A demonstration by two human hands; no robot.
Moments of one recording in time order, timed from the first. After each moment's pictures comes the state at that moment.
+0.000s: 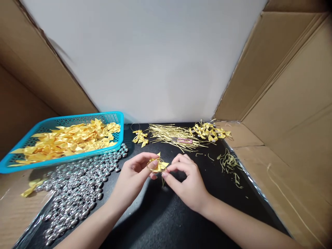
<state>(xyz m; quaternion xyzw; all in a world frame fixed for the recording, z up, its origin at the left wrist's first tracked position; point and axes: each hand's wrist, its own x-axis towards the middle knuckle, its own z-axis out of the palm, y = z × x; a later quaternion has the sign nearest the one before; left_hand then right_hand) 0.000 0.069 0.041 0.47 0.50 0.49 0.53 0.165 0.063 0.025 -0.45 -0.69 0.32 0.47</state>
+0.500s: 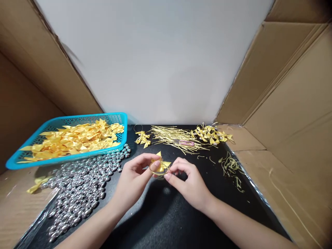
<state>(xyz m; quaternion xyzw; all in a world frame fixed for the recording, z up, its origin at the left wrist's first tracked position) -0.002 0.068 0.037 0.54 0.49 0.51 0.46 0.166 0.066 0.020 -0.42 -0.67 0.41 0.46</state>
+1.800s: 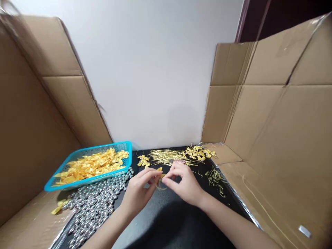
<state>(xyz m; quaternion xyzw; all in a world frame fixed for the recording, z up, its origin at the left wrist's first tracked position) -0.004 0.048 0.069 0.81 0.36 0.46 0.02 0.177 0.055 0.072 -0.39 -0.74 0.28 0.46</state>
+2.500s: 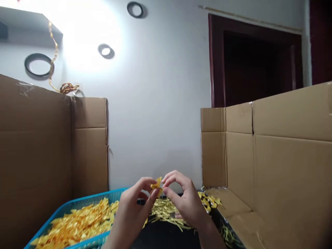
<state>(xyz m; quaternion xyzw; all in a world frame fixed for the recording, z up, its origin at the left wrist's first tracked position) -0.009 0.051 0.171 0.75 0.33 0.57 -0.01 0.161 0.055 0.176 -0.24 -0.73 0.21 0.60</state>
